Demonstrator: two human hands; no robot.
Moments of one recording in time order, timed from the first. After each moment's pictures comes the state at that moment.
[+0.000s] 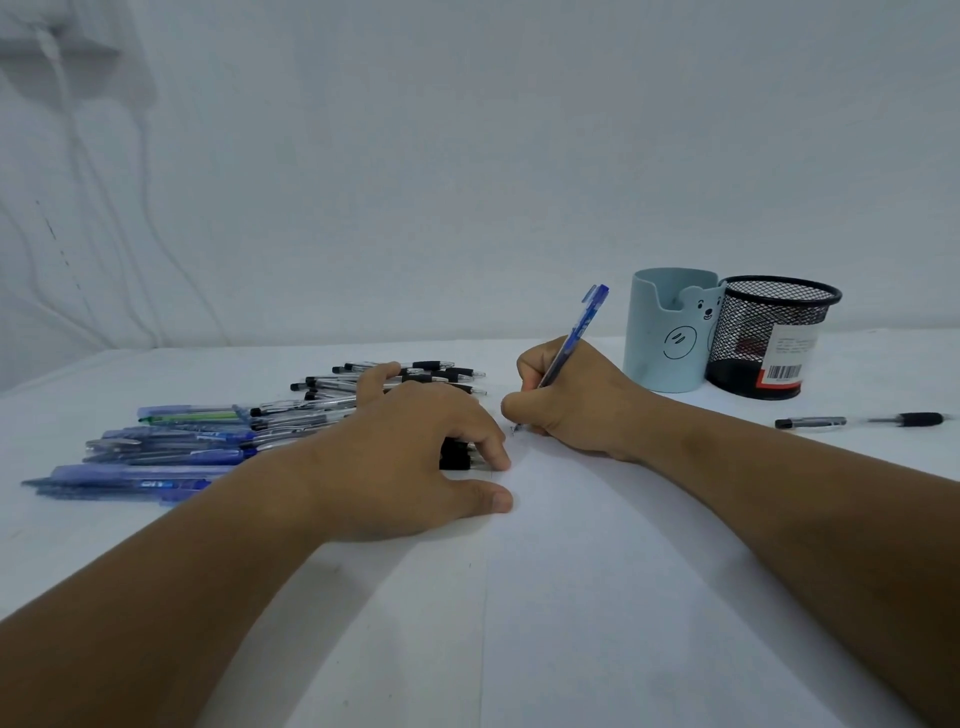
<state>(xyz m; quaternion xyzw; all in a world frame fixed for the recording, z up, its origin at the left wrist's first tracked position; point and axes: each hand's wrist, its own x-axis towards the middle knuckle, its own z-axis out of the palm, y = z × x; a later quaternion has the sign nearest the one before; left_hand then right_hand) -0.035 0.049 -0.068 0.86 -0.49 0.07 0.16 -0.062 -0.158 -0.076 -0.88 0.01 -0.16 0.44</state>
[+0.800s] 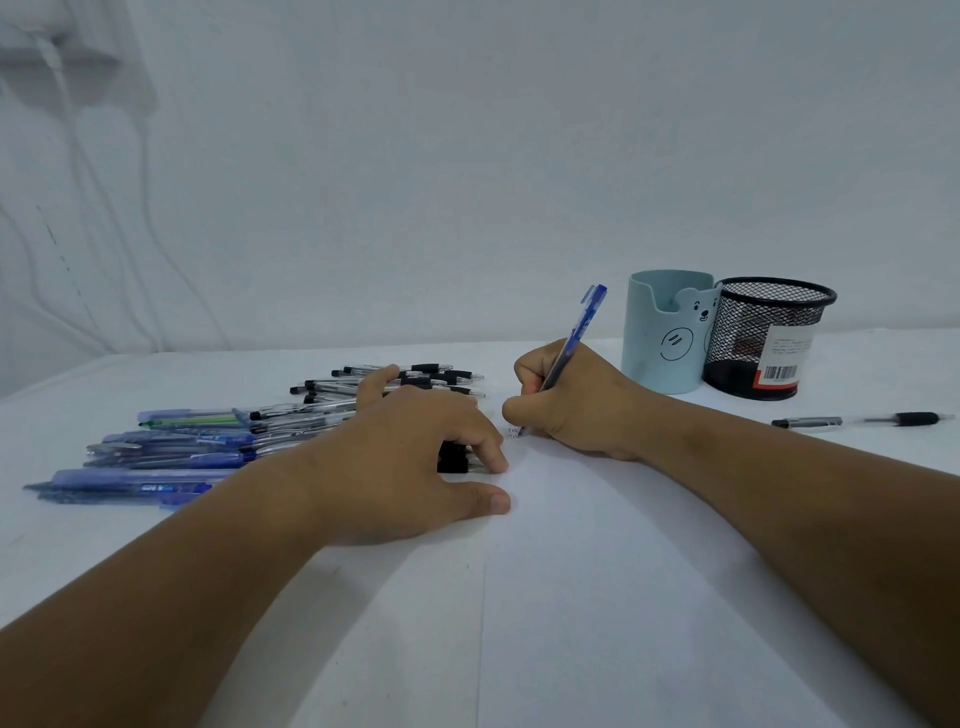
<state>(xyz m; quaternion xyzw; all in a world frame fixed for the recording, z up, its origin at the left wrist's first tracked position) -0.034 0.050 -0.070 0.86 -0.47 0.06 0.17 -0.062 -0.162 -0.077 -0.89 -0.01 -0.15 0.43</state>
